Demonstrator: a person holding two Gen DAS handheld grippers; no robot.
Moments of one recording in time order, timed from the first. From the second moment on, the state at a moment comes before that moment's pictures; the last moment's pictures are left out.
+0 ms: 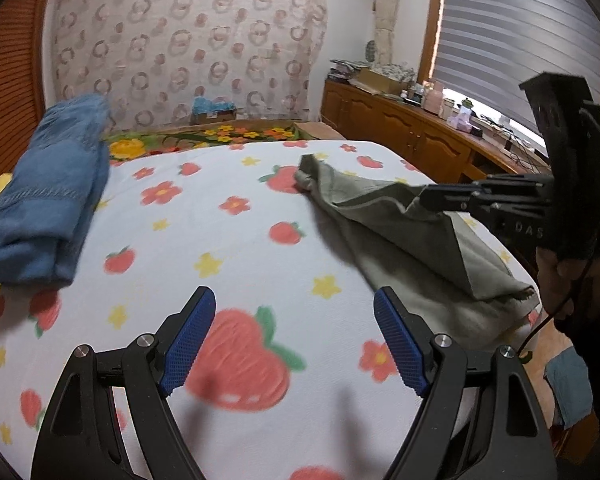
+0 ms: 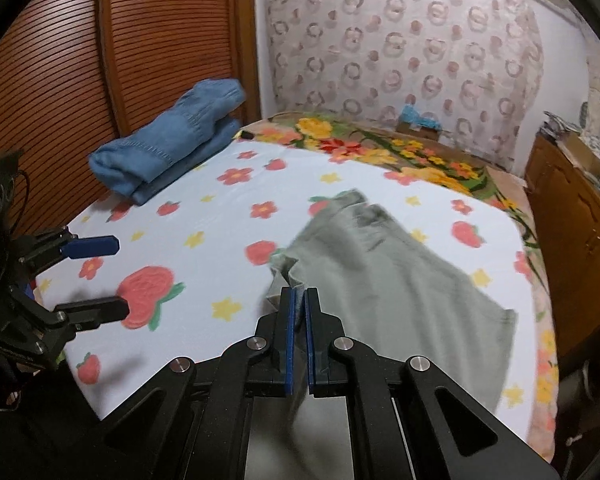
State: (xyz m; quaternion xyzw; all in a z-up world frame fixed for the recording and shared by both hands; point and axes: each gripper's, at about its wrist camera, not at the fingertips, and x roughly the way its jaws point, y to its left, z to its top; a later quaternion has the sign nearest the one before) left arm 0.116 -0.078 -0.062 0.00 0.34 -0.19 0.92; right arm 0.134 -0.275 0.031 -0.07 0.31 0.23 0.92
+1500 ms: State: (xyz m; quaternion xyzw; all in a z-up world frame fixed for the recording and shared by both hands) left arm 0.122 -0.149 -0.102 0.05 0.40 -0.22 0.89; right arm 0.201 -0.305 0.026 -0.04 0.33 0.03 0.94
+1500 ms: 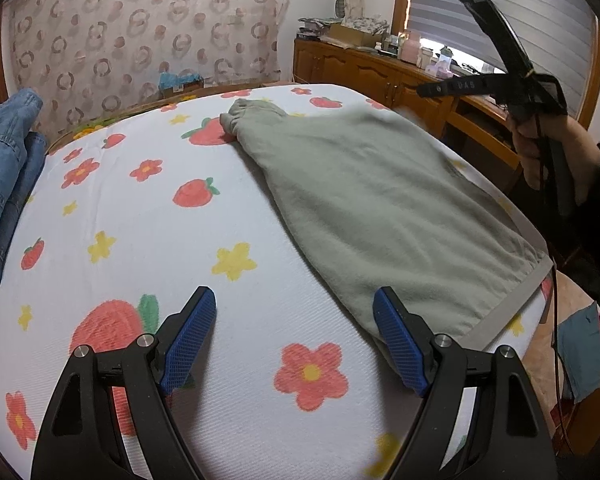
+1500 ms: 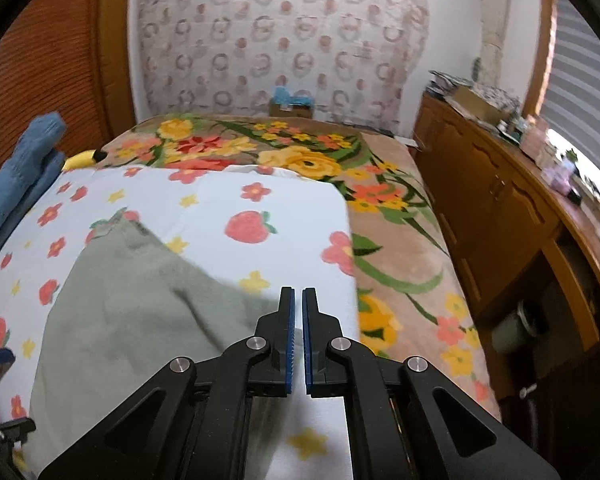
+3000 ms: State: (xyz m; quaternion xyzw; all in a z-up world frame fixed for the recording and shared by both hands) left arm 0.121 -0.148 -0.103 0.06 0.40 -0.21 0.89; right arm 0.060 -0.292 -0.034 0.00 0.30 0.04 0.95
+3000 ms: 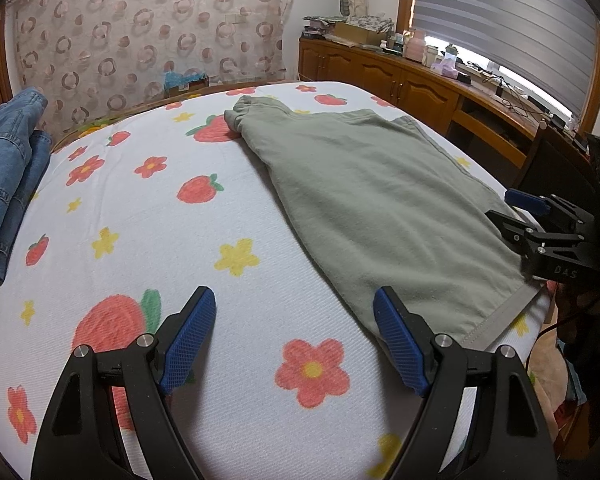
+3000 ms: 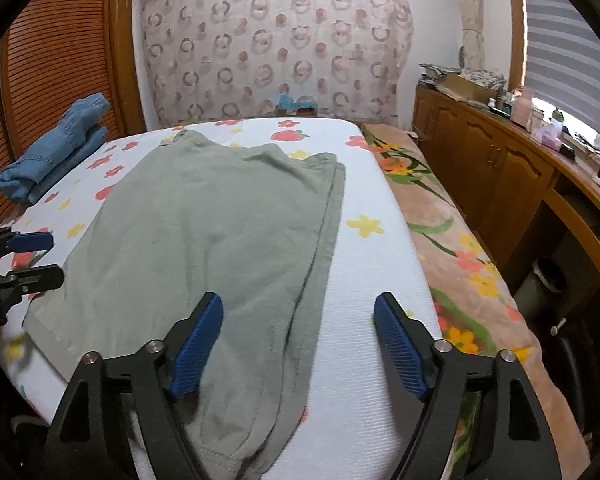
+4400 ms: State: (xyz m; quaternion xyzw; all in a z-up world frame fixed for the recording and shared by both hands) left arm 0.083 -0.169 -0.099 0.05 0.41 -0.28 0.87; right arm 0.013 -0.295 -0.024 0.05 0.32 0.10 0.94
